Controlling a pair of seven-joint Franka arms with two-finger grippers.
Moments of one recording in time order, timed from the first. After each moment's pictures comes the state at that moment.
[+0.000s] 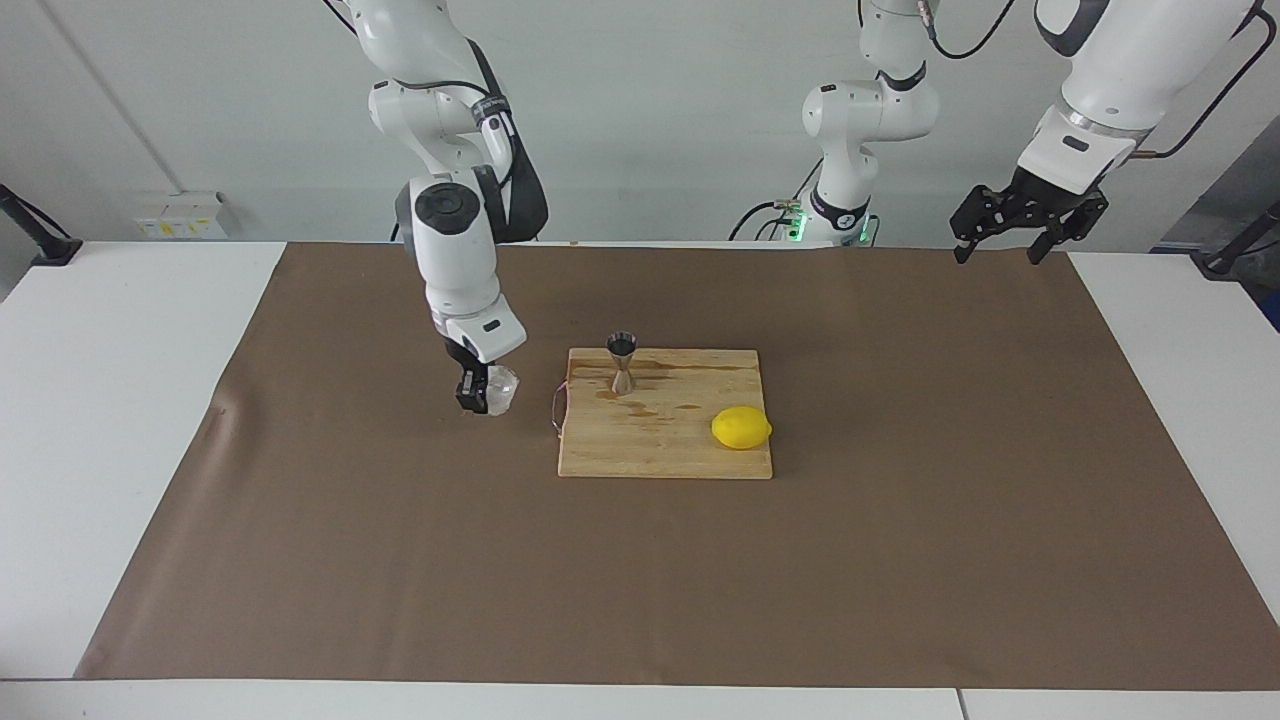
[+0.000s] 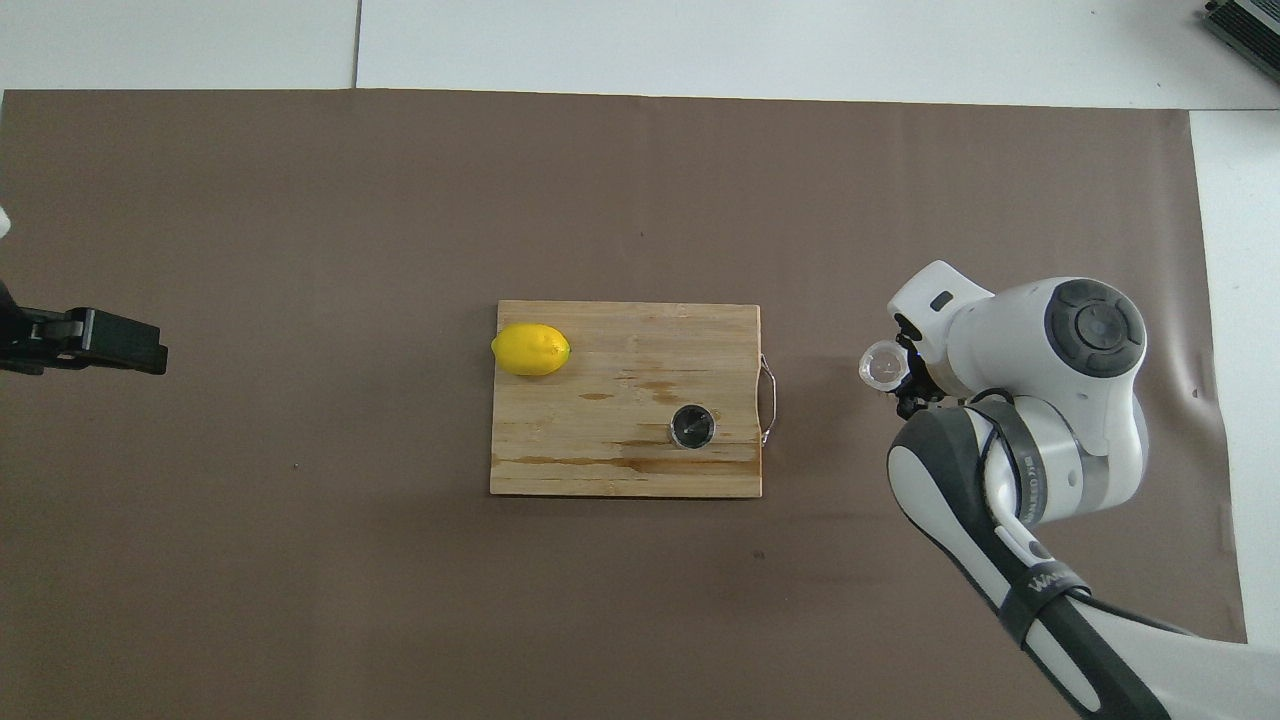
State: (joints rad) left arm -0.03 -0.08 -0.05 -1.63 -0.02 1.53 -0.02; right arm 0.05 0.13 0.09 -2.18 -0.01 2.36 -1.35
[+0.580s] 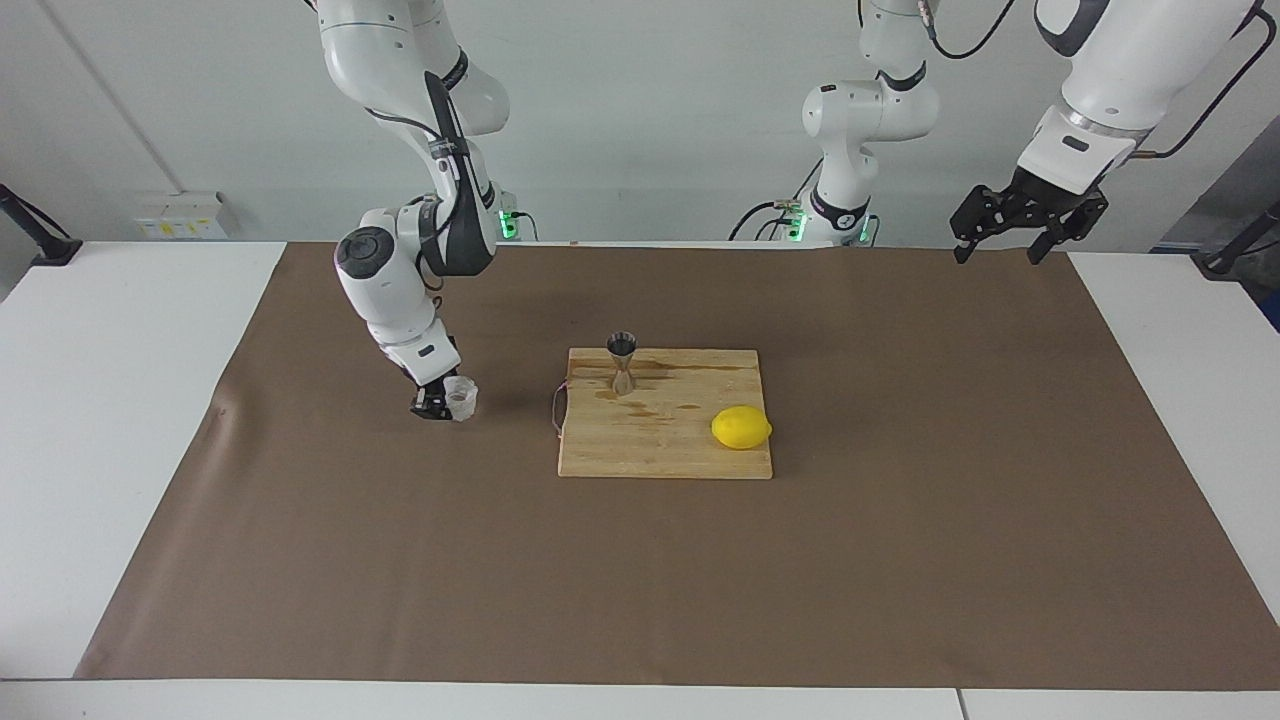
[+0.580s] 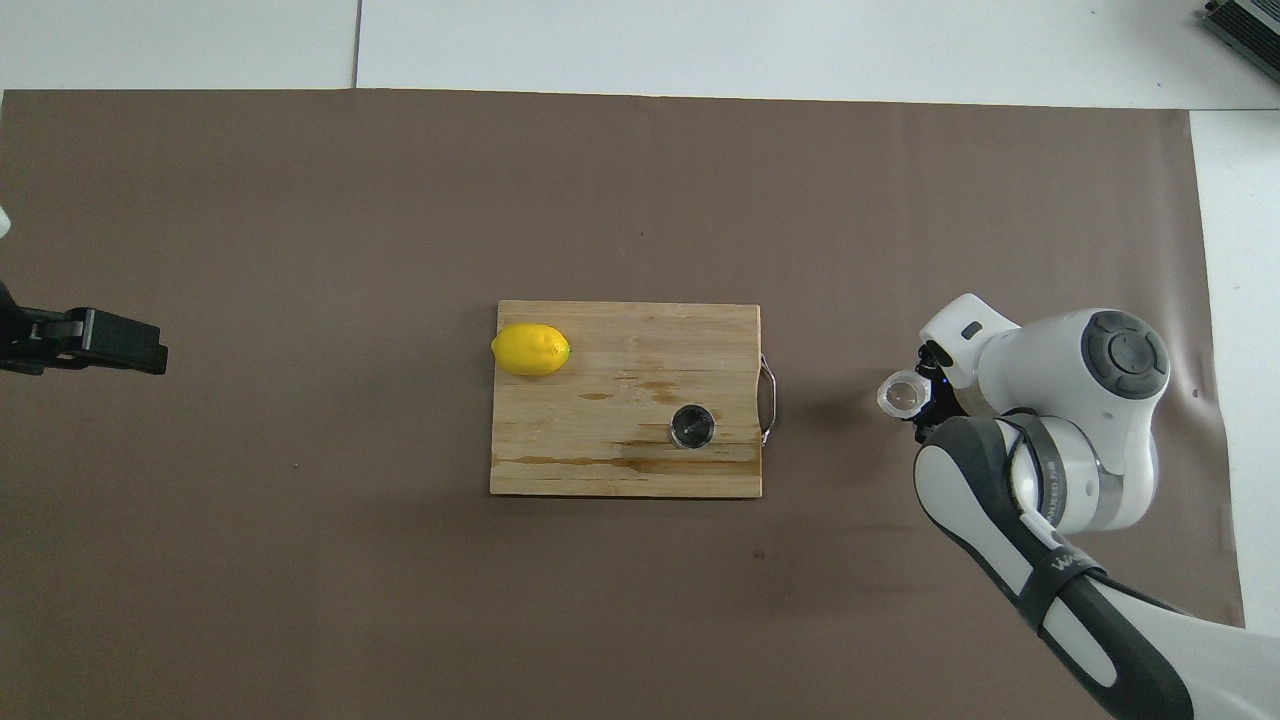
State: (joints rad) left arm -0.03 -0.08 -0.05 -1.63 -0.02 1.53 -0.02; right arm -0.01 0.13 0.09 -2.28 0.09 2.43 -1.44
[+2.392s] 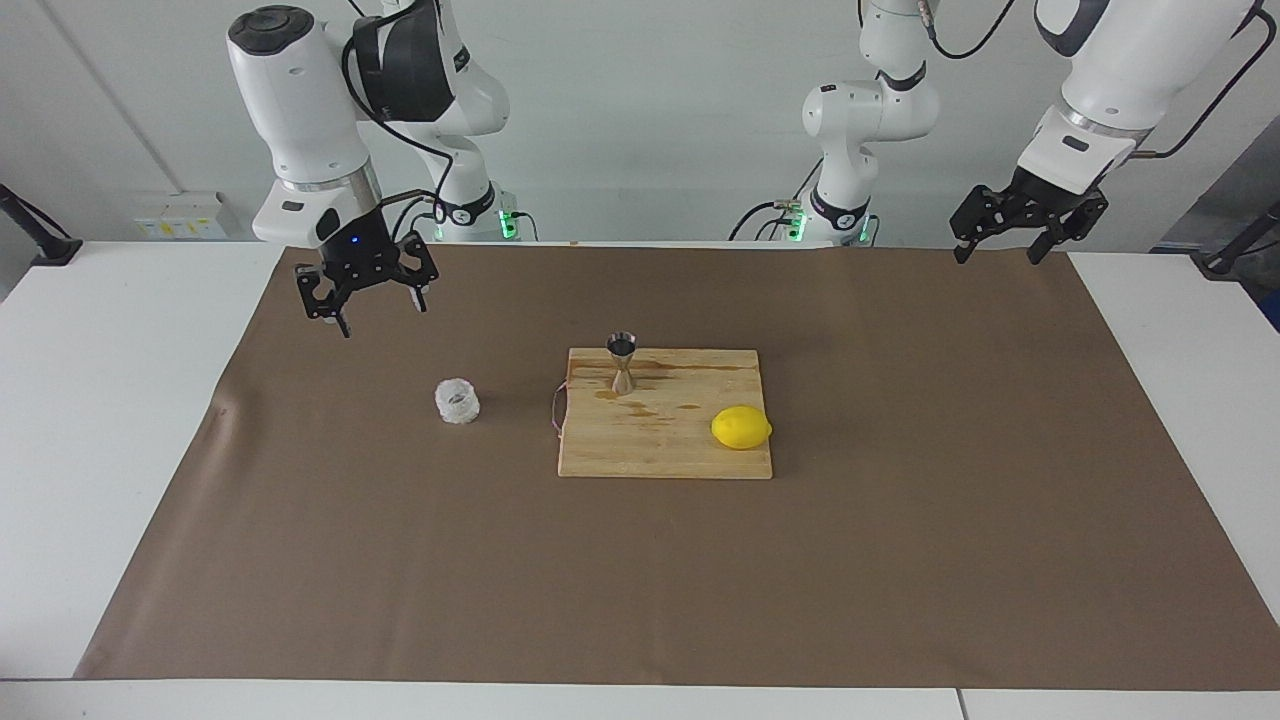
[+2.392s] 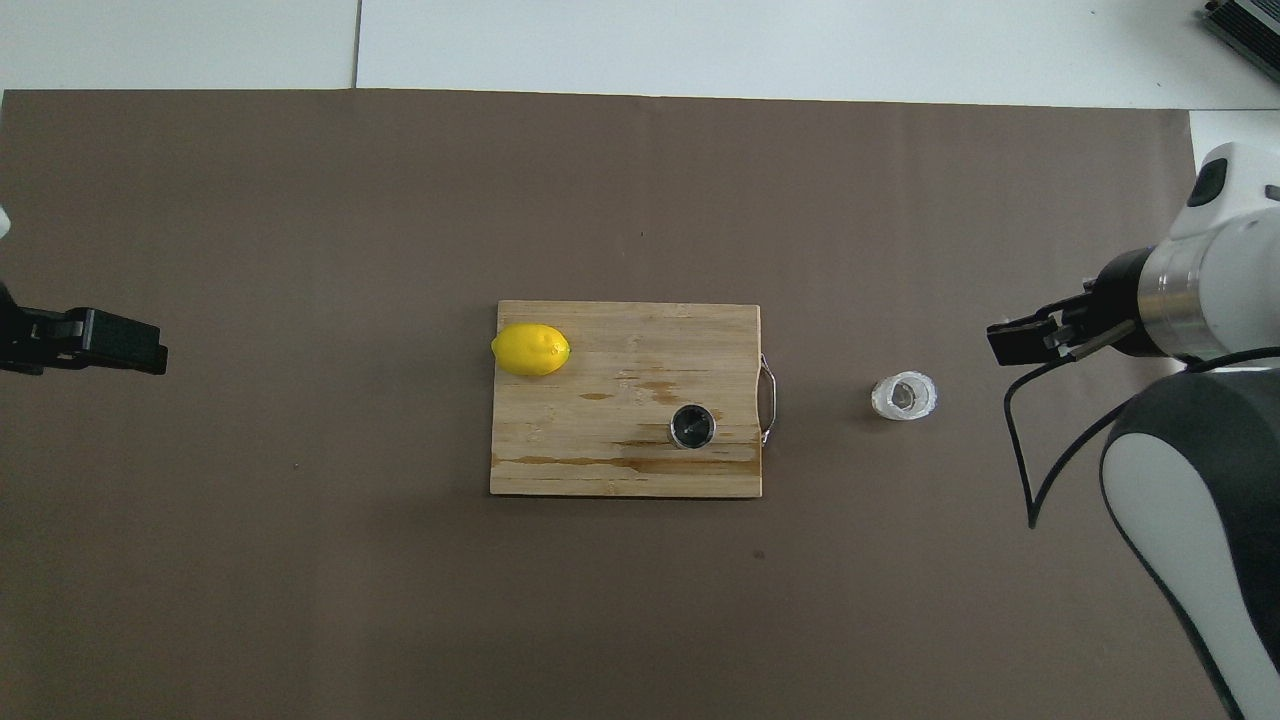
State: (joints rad) left arm -0.03 -0.08 -0.05 -1.63 -0.02 1.53 -0.02; right arm -0.01 -0.06 0.10 -1.80 -0.01 1.87 -0.21
